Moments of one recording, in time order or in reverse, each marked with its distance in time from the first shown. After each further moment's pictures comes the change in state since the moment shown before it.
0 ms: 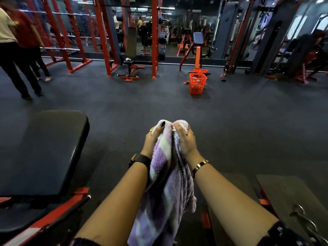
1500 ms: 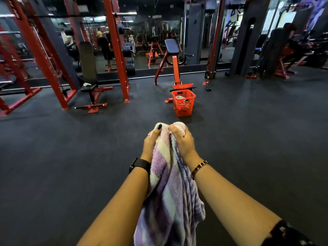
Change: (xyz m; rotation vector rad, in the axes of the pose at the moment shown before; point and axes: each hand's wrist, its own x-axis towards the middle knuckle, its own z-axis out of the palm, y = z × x) left_hand 0.985 0.018 -0.034 -0.017 -0.097 -0.091; right_hand 0.935 0.080 0.130 -0.021 0.209 -0.012
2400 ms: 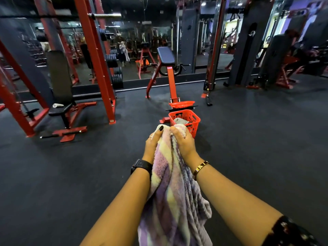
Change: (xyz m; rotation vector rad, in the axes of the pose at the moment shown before) left_hand 0.654 0.041 0.023 0.066 -0.093 0.027; right_hand 0.654 0.084 0.114 0.011 0.043 -0.045
